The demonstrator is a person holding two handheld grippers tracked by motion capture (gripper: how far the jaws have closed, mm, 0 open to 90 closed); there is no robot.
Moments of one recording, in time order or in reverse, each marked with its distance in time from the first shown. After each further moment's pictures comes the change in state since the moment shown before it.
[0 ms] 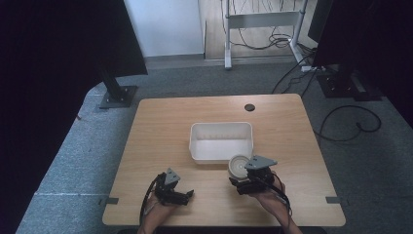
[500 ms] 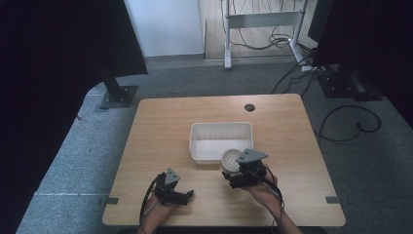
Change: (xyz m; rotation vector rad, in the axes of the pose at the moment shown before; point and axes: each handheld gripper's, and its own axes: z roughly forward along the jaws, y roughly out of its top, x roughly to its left) left arm 0.000 0.000 0.000 0.000 0.000 0.000; right arm 0.001 0.023 0.016 -0.002 0.004 -0.025
